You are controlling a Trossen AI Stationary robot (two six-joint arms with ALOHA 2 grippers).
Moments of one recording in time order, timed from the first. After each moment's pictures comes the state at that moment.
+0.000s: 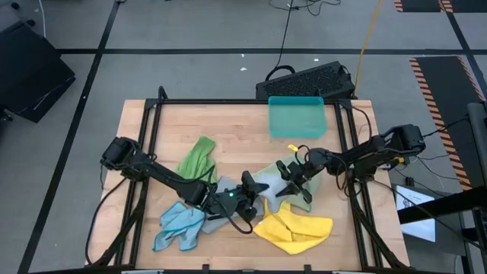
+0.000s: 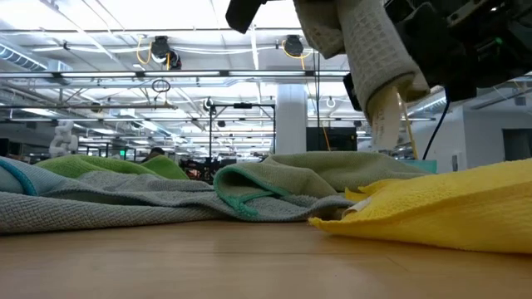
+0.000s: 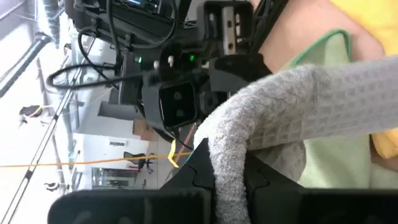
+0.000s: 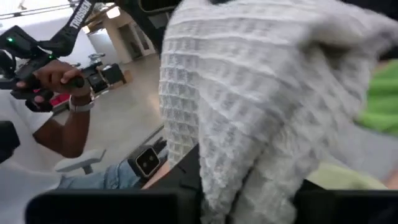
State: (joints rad) left arm -0.41 1.83 1.30 0.21 -0.74 1.04; right arm 0.03 1.44 0.32 1.04 -0.59 0.31
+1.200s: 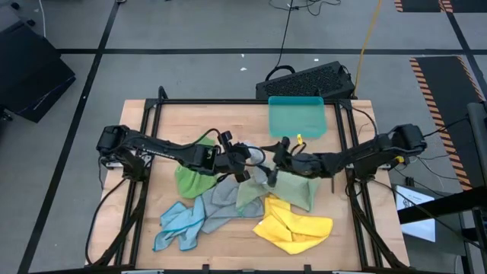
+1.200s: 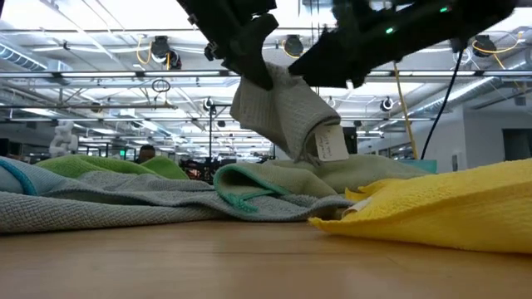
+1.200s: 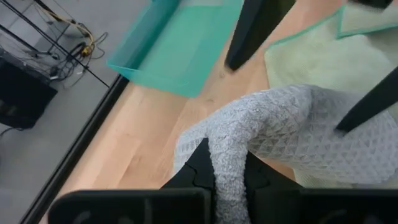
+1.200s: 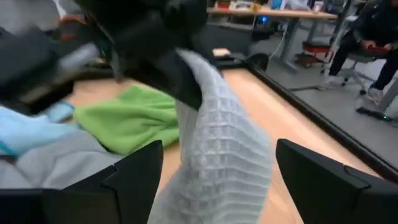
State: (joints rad) left arm -0.13 1.70 1.30 -0.42 -0.62 -0.17; right arm 0.15 1.45 0.63 0.53 0.50 0.08
